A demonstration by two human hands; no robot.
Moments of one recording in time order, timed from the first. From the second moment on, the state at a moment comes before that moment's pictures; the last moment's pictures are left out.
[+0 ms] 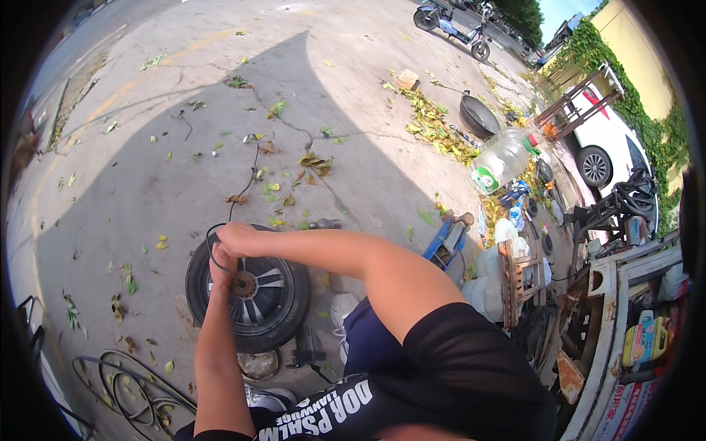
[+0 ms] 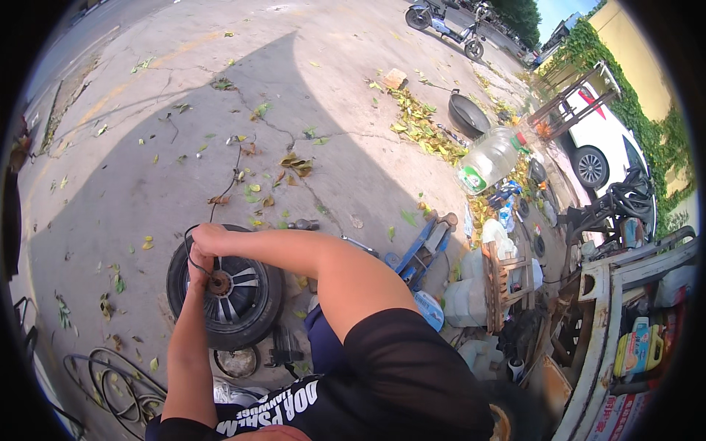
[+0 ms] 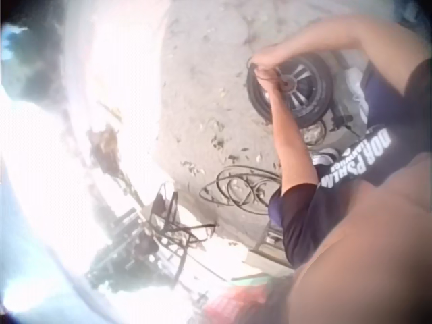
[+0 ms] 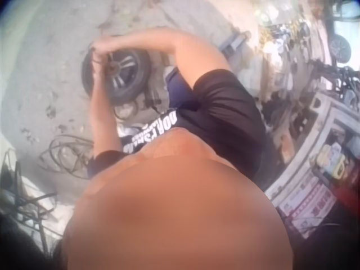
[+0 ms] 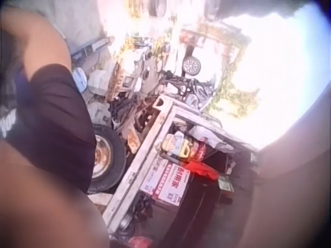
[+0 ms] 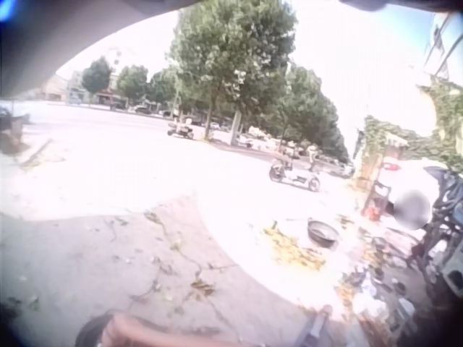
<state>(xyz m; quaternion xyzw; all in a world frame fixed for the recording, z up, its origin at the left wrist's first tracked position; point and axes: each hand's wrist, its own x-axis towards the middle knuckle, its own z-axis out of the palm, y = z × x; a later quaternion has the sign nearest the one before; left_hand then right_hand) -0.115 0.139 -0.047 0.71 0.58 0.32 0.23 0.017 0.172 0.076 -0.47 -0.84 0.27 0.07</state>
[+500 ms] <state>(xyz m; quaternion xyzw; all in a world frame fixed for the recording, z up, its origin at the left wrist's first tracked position) -0.113 0.137 -0.045 0.74 0.53 0.38 0.17 0.024 0.174 0.094 -0.28 -0.95 0.12 0.05</state>
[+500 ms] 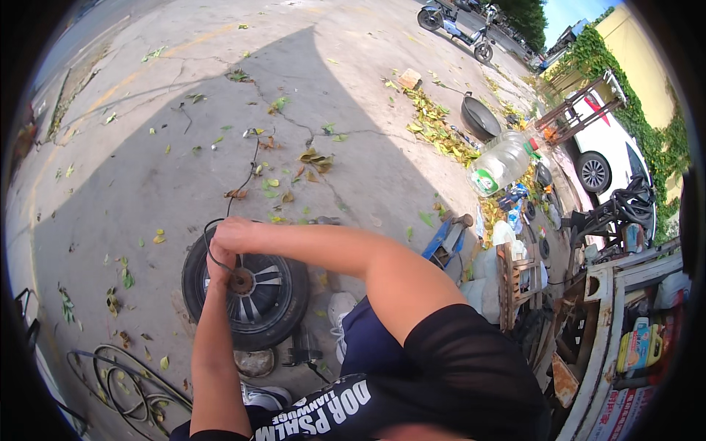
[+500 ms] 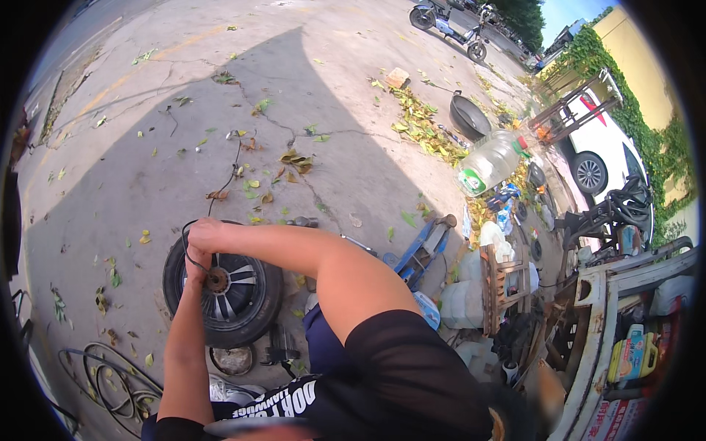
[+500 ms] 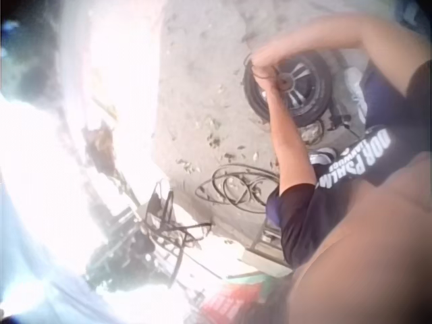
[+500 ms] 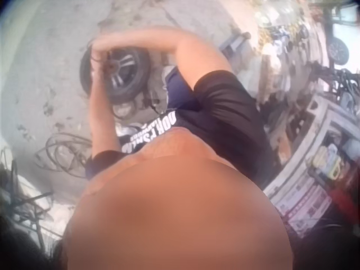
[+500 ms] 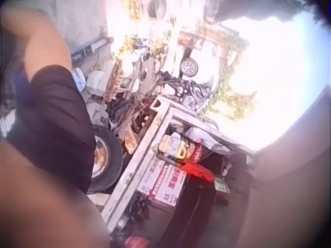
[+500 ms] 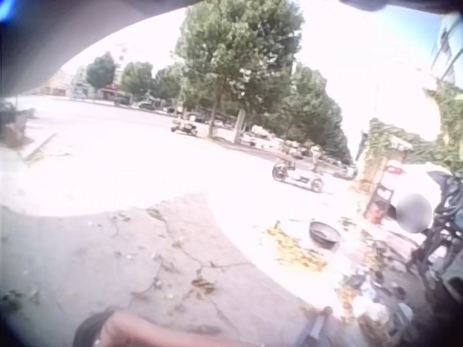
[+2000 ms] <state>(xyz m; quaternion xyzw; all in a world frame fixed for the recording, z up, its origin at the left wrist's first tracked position) -0.107 0.131 -0.026 0.71 0.58 0.36 0.17 0.028 0.185 0.074 -0.32 -0.92 0.24 0.06</state>
